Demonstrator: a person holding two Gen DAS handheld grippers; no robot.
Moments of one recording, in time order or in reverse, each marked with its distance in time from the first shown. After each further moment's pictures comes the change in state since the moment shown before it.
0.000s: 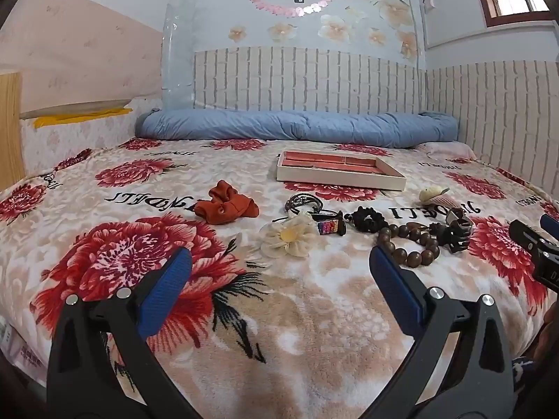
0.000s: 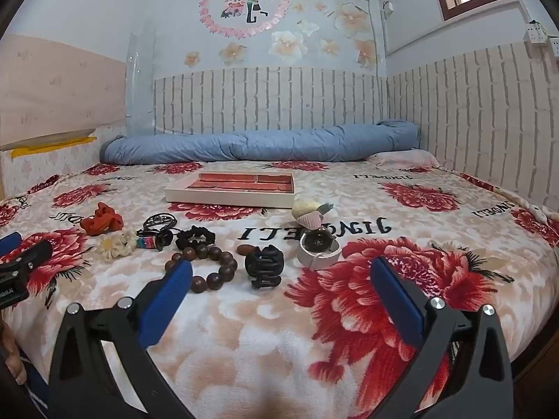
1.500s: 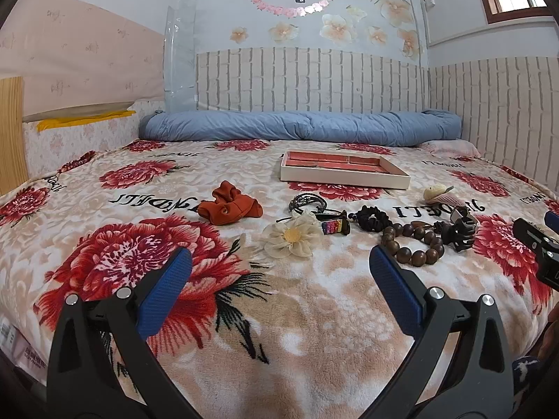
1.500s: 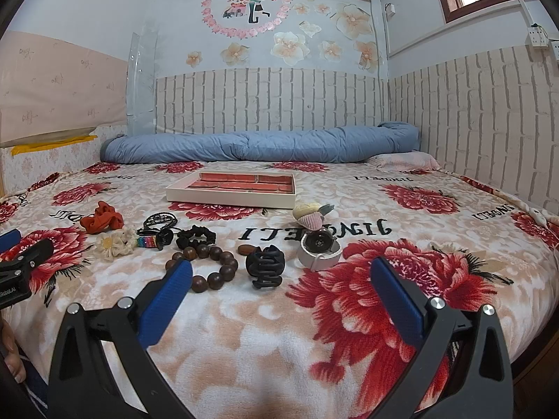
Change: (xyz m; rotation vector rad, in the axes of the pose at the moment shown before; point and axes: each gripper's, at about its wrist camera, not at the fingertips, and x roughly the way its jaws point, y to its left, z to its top) left arm 0.002 -0.004 0.000 0.016 -0.003 0.017; right arm 0.001 0.000 0.000 -0.004 -0.010 0.000
